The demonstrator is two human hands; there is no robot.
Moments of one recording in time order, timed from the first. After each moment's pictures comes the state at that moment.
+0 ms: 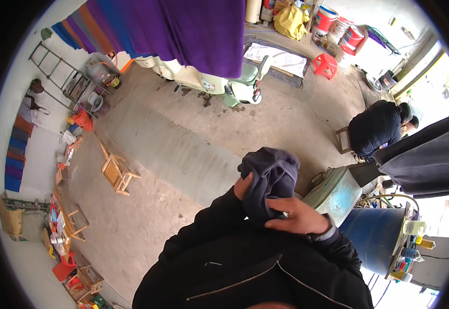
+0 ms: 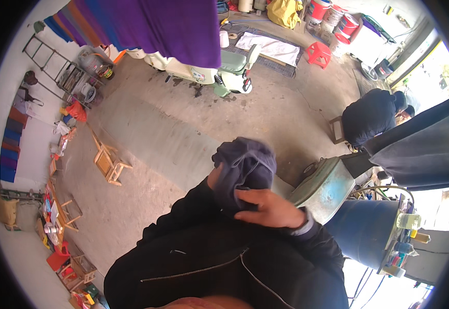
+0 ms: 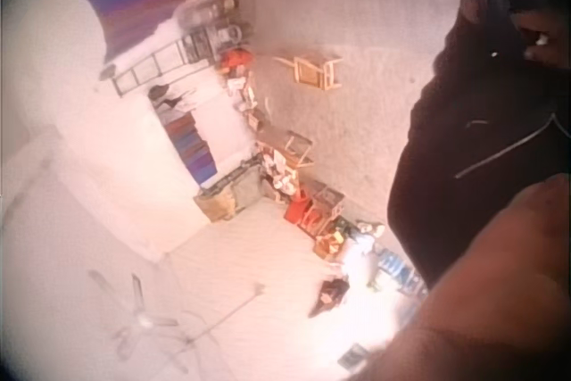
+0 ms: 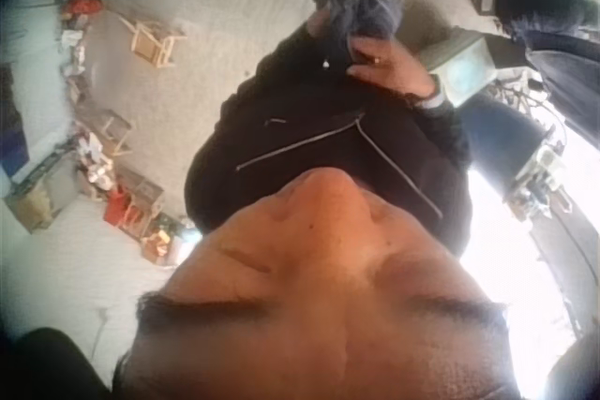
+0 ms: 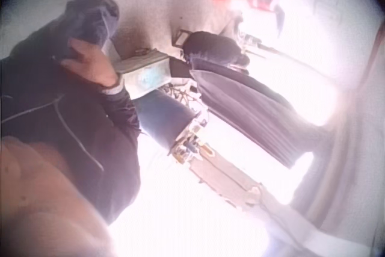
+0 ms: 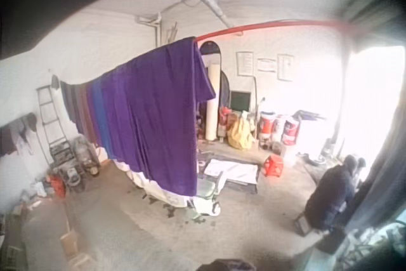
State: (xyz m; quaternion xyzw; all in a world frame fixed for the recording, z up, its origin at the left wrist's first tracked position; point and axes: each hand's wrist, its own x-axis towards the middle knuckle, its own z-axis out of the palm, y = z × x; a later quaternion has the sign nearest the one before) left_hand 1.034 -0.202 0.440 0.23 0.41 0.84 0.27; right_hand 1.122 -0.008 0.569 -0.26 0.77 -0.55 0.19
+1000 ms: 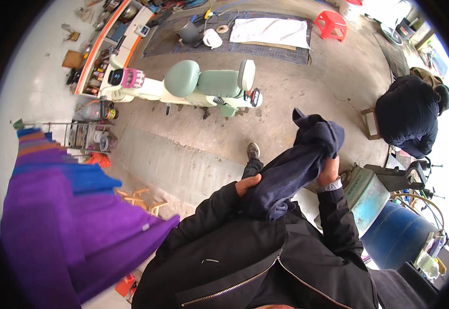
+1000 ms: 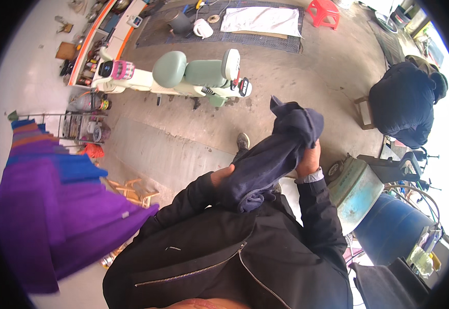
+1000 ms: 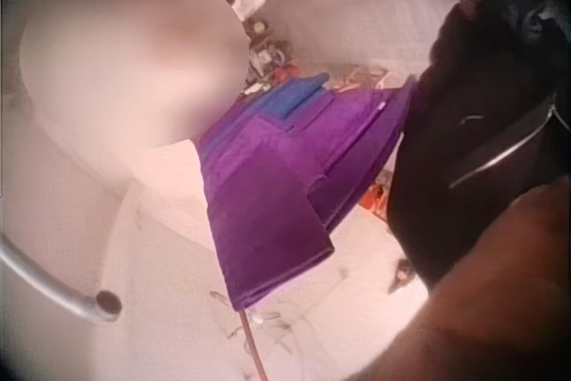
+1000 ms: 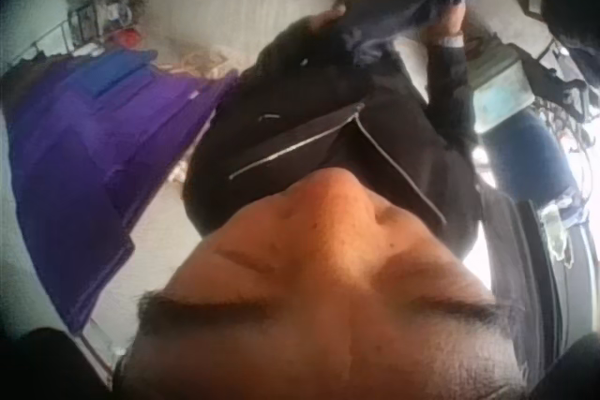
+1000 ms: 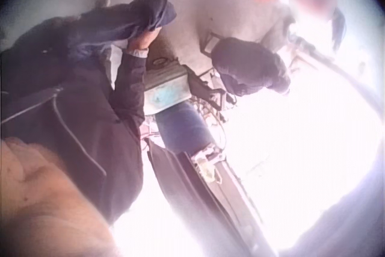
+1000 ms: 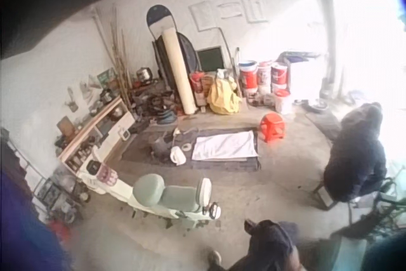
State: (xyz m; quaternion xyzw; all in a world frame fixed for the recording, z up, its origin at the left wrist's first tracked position) left_hand 0.664 -0.040 0.378 -0.10 0.23 0.69 0.68; right_hand 0.720 0.269 0.327 0.21 0.21 -0.95 -0.14
